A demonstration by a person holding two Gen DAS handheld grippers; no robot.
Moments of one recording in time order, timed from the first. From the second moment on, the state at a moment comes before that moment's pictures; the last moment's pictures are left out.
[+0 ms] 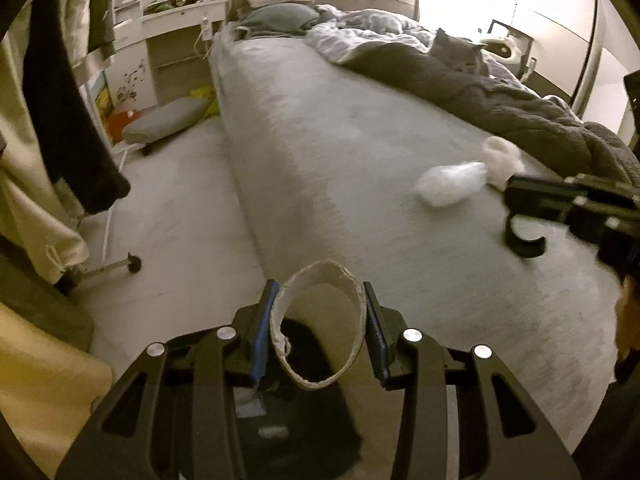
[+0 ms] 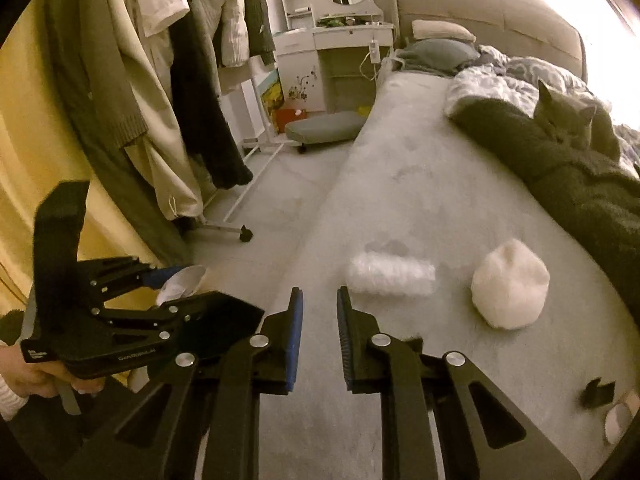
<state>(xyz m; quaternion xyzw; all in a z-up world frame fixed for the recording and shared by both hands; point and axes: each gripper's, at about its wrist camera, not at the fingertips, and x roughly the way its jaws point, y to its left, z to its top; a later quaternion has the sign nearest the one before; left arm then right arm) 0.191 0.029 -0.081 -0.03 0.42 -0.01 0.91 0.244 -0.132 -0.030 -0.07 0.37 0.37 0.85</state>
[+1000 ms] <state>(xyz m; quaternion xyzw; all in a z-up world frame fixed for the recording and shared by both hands) 0.170 0.109 -0.163 -0.10 0.57 0.05 0.81 0.262 -0.138 -0.063 -0.12 0.41 0.32 0.85</state>
